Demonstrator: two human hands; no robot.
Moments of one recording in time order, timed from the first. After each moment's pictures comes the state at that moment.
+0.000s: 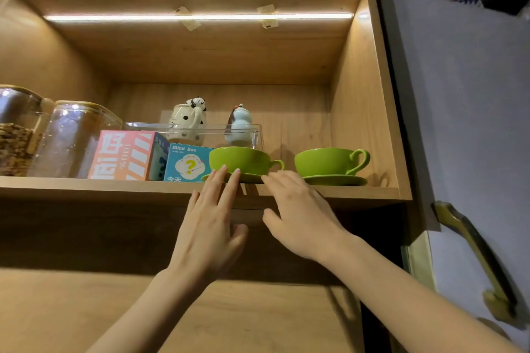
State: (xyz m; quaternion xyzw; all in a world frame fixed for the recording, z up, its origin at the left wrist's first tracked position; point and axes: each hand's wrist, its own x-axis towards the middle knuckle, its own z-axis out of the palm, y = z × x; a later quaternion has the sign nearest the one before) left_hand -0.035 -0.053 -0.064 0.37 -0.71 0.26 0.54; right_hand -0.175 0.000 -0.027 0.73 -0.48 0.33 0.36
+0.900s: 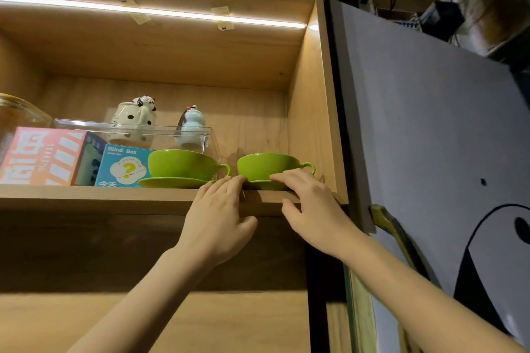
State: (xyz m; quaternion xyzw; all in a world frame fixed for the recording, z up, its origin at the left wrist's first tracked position) left_hand -0.115 -0.044 -0.031 0.32 -0.76 0.26 0.51; right_hand -0.266 0.014 -0.019 0.73 -0.45 0.44 0.28
